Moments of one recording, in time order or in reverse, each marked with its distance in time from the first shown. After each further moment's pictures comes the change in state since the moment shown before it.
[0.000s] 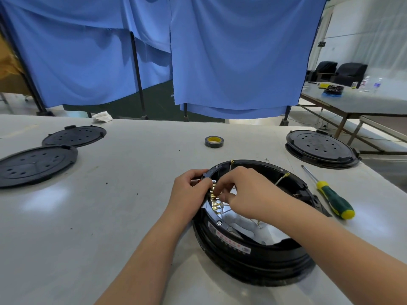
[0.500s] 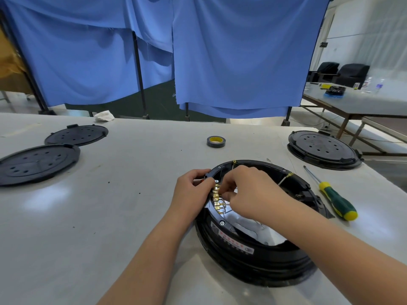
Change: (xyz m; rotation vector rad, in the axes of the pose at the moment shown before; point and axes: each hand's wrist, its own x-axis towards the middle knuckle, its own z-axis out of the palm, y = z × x) left_hand -0.001 0.002 0.000 -0.011 0.008 0.002; right_hand 0.000 -0.005 0.000 -0.096 0.045 0.060
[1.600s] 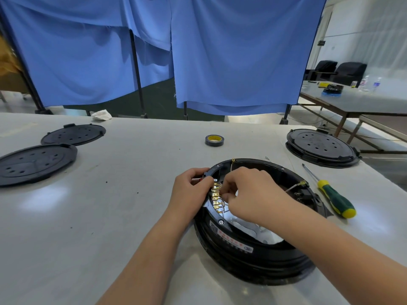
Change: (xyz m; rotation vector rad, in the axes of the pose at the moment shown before) left_hand 0.000 -0.001 0.000 0.000 0.001 -0.001; right_hand -0.006 0.003 0.005 -0.034 0.080 -0.041
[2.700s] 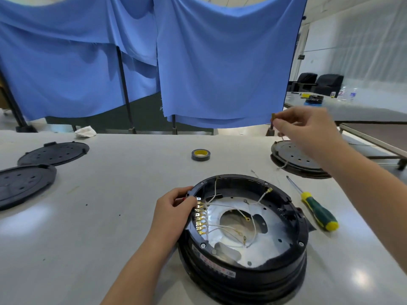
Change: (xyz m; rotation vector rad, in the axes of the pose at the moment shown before) left_hand -0.001 -0.002 0.000 -0.054 0.003 -0.034; right_hand 0.030 0.095 -0.109 0.509 0.594 0.157
